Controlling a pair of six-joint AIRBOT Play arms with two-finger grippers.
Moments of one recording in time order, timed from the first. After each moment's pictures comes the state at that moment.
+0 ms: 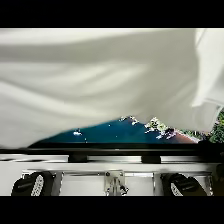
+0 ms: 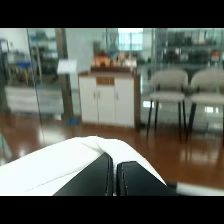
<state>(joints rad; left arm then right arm) 0.26 -0.38 1.34 0.84 -0.64 -1.24 0.19 -0.67 1.68 1.79 -0.86 -1.65</state>
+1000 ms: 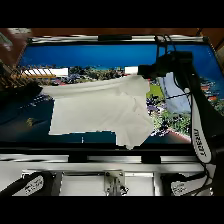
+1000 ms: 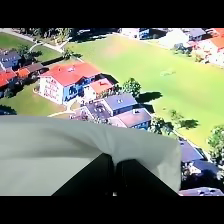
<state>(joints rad) 0.23 -1.14 0.95 0.90 -0.66 -1.30 0.19 -1.67 1.69 1.75 -0.99 -1.48</state>
